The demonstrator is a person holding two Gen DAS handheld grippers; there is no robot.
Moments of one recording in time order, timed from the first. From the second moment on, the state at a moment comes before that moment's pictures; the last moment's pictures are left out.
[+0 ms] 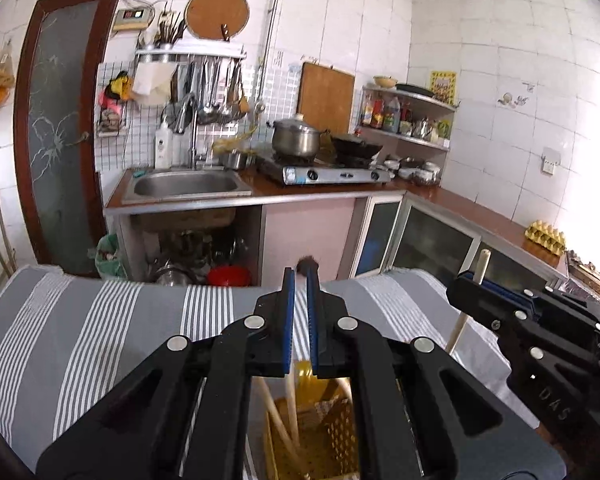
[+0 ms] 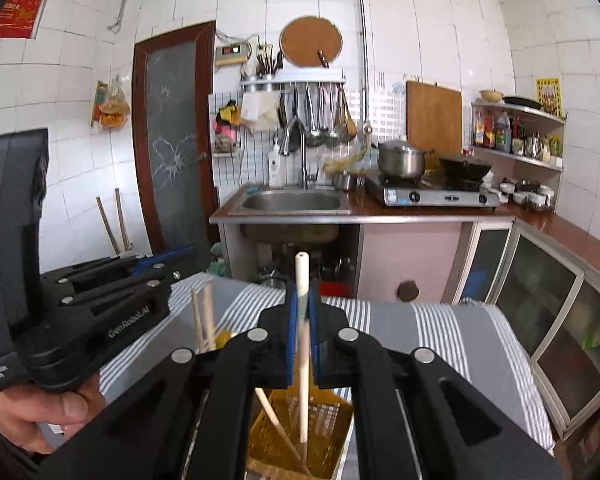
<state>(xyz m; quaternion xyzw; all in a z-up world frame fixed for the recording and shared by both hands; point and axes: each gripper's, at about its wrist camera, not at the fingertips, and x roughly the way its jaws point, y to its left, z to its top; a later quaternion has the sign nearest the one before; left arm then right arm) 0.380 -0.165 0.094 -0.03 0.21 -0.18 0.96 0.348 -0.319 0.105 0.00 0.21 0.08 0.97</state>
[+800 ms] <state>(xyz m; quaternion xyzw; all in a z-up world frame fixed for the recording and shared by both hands) 0.302 -0.080 0.044 -0.02 0.26 -0.12 0.96 0.259 -0.378 0.059 0.06 0.24 0.01 0.97</state>
